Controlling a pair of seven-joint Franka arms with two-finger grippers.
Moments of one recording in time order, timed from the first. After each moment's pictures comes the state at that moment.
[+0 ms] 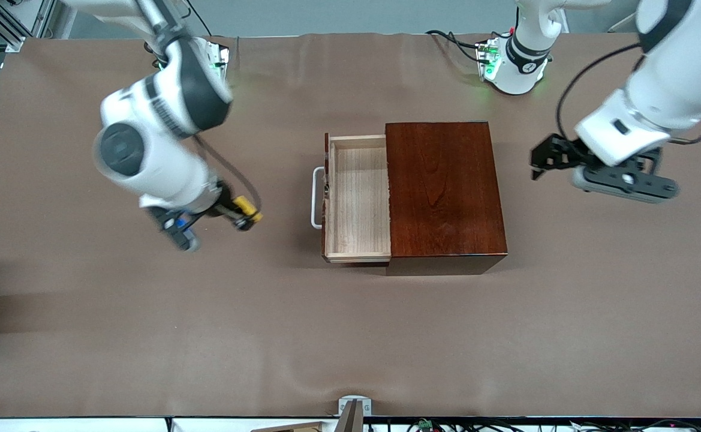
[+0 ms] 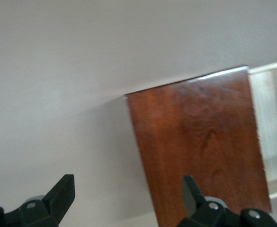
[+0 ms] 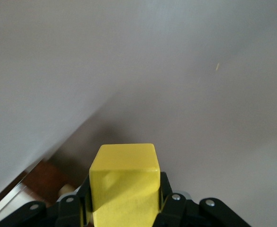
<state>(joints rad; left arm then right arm) -0.08 0.10 -0.24 -1.51 -0.05 1.66 -0.04 0.37 0.34 -0.03 -1.58 0.19 1.84 0.99</state>
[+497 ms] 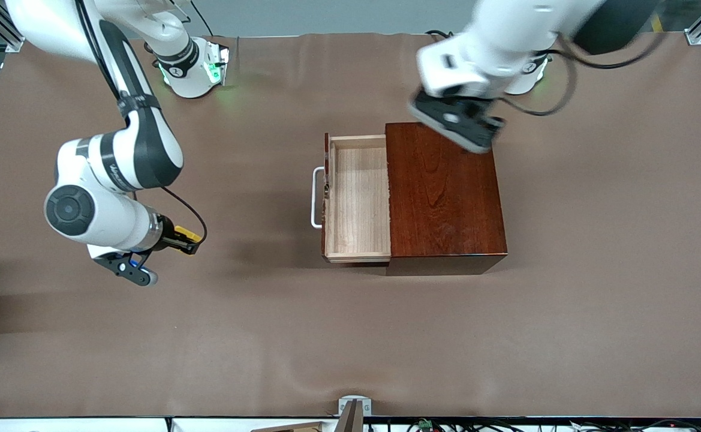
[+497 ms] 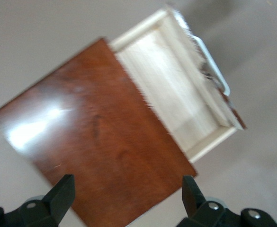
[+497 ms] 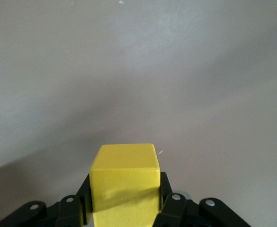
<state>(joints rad) -0.18 0.15 -0.51 -1.51 -0.05 1.68 -0.04 0.23 0.43 -0.03 -1.62 0.01 1.90 0.60</state>
